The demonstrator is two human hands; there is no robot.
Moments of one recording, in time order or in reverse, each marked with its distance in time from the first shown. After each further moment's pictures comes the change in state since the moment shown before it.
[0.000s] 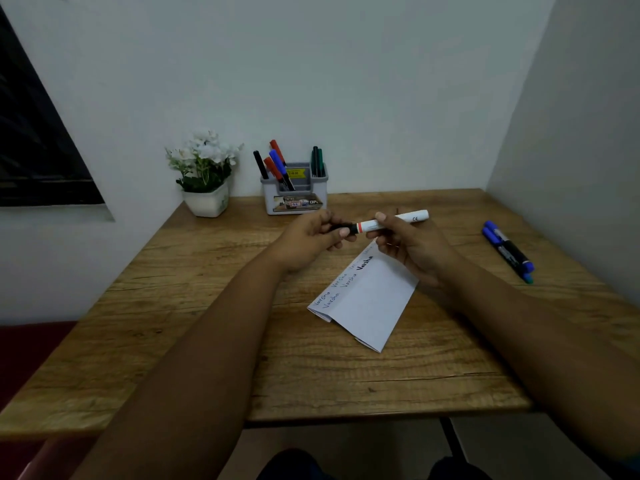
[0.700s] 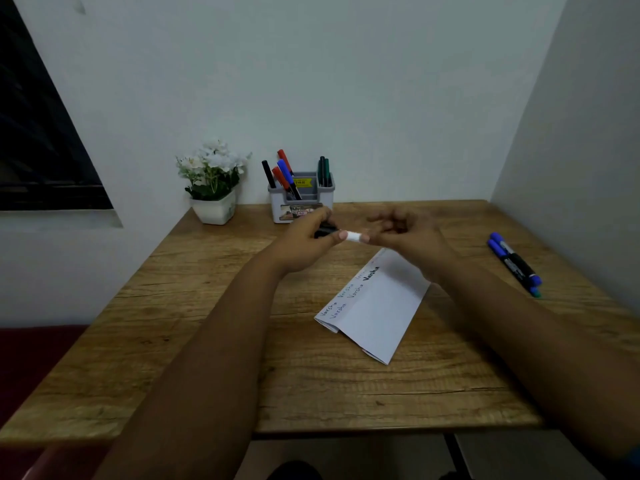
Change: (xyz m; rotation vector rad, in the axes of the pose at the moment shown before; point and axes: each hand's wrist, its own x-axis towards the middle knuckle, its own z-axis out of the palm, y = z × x) left_hand -0.001 0.012 -0.018 0.376 0.073 0.067; right_hand 0.014 -0.017 0.014 -0.496 0.032 -0.165
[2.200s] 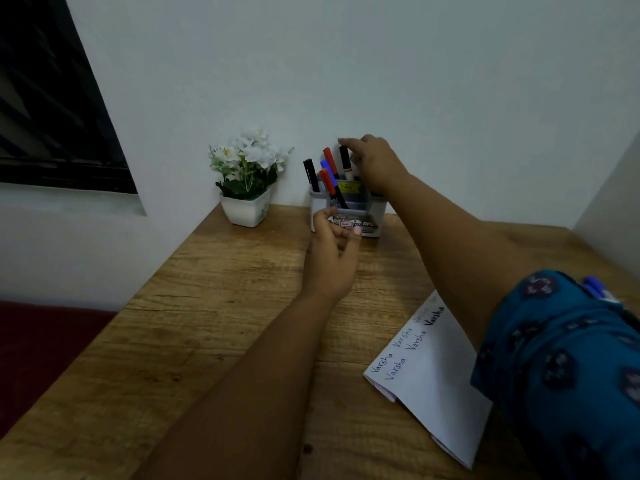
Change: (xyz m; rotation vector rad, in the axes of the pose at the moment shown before) left_hand 0.034 -0.075 0.020 -0.171 0.633 -0.027; right_hand 0.245 -0.006 0.101 -0.914 -0.030 -0.413
